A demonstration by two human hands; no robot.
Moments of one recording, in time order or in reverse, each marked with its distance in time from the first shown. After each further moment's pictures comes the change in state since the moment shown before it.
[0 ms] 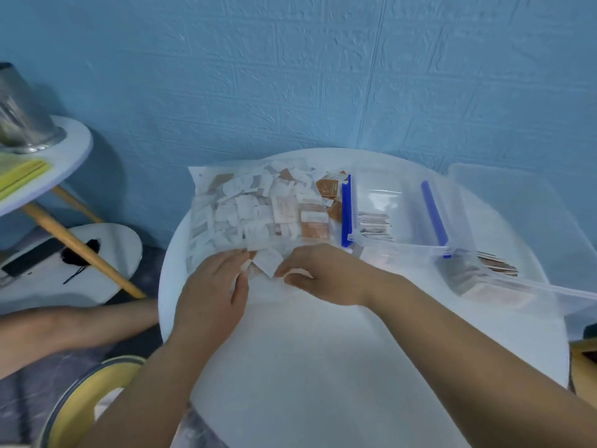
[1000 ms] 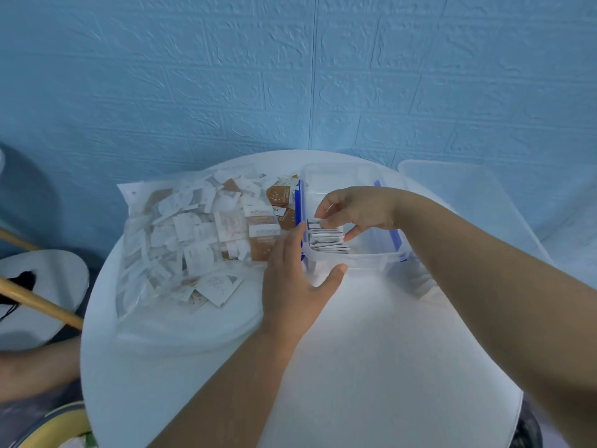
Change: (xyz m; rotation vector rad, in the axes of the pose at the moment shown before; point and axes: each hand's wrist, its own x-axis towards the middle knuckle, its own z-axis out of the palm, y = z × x) left_hand 0.049 0.130 0.093 -0.487 -0.015 -0.032; right_hand -0.011 0.122 -0.093 0.528 -0.023 0.566
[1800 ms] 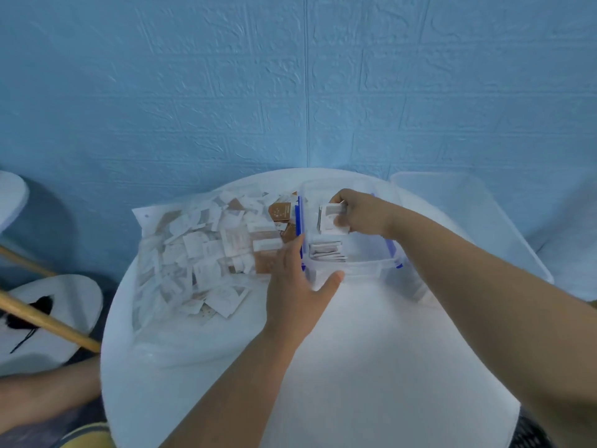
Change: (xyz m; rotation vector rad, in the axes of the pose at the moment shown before) left_hand 0.003 0.003 -0.007 0.005 -0.067 -0.011; right_hand -0.011 0.002 0.002 -0.136 0.370 -0.098
